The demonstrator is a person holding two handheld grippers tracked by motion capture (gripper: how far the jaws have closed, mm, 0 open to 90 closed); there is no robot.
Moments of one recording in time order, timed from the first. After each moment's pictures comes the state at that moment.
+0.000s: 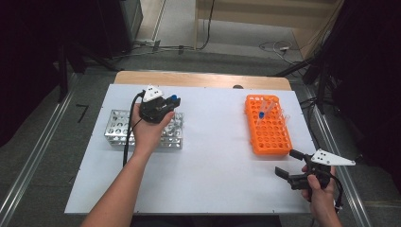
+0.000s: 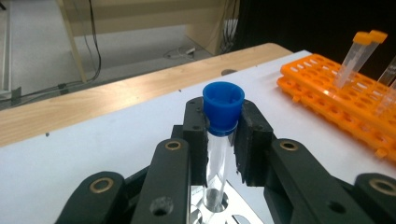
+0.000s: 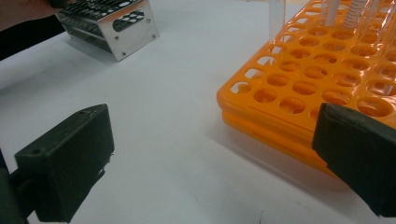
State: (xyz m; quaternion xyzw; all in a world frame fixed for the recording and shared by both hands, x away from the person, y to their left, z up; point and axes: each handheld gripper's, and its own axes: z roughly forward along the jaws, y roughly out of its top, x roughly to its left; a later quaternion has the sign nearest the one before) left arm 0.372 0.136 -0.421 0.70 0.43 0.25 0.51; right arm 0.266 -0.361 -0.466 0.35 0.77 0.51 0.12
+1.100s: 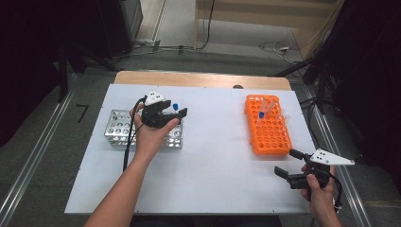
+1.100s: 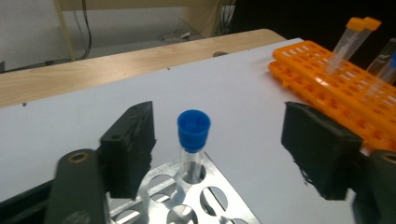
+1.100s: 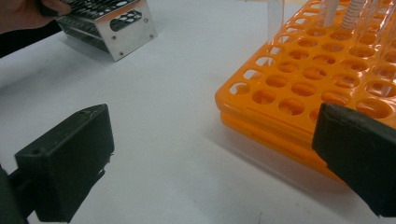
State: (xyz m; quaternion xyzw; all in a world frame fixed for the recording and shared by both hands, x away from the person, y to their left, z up) left arm 0.357 0.130 -0.425 0.70 0.45 0.21 0.51; right arm 0.267 -0.359 -0.466 0.36 0.77 0.51 0.13
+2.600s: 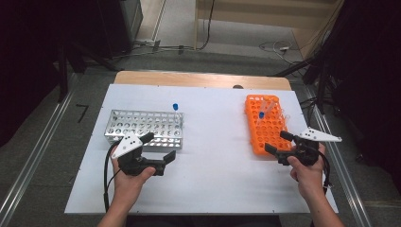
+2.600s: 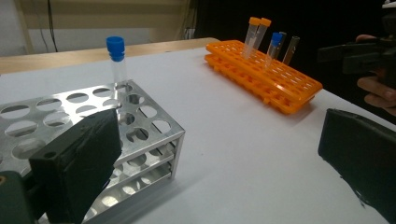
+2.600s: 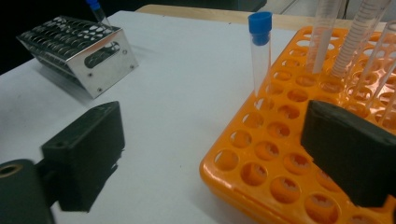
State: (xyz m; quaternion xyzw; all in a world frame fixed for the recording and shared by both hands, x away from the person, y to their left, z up) left arm 0.228 0.157 -0.440 0.69 0.41 0.19 0.57; right arm 0.313 -0.324 -0.439 0.39 0.76 0.50 0.14
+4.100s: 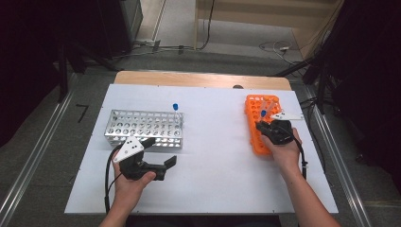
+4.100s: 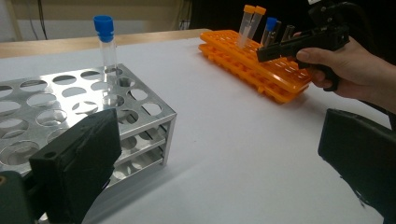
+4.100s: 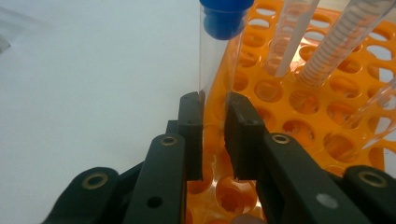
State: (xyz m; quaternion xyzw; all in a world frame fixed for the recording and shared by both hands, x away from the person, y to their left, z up) left arm 0.225 0.153 -0.449 0.70 0.40 0.18 0.57; right arm 0.380 -0.273 -0.461 0.45 0.77 0.38 0.23
